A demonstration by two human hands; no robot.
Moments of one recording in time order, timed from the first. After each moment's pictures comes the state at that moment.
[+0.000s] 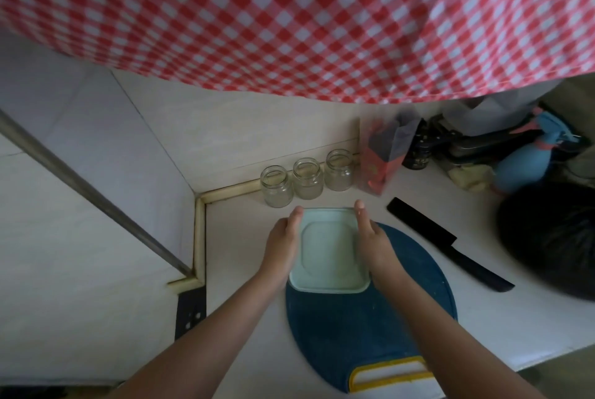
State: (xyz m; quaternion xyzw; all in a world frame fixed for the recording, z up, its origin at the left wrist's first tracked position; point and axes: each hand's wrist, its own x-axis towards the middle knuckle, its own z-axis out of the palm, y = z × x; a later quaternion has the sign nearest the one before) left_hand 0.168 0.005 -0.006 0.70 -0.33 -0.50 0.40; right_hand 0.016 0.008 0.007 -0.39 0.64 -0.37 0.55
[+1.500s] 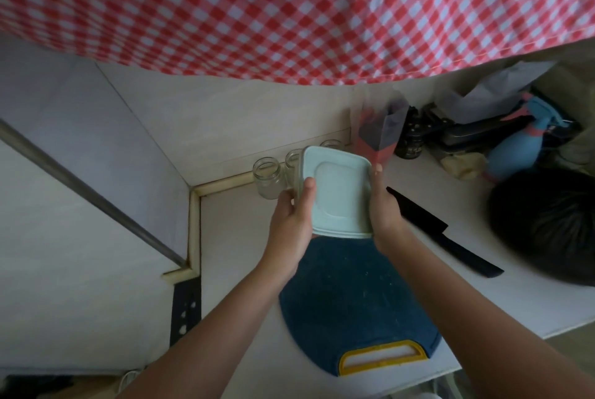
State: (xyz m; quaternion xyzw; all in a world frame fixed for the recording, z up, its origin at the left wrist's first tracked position) left_hand 0.126 0.026 0.053 0.61 -0.39 -0.50 0.48; right_hand -0.007 -0.021 0.030 -0.34 0.63 -0.42 0.55
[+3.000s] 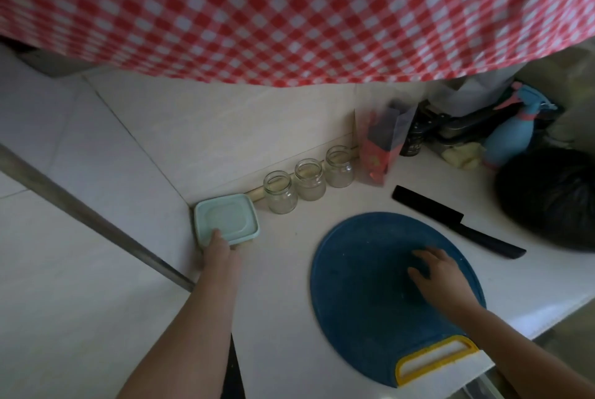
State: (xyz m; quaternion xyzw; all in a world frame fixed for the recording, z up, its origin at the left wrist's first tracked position) left_hand 0.305 -0.051 -0.048 0.58 0.06 -0.50 0.65; right_hand -0.047 0.056 -0.086 -0.57 0.77 -0.11 0.25
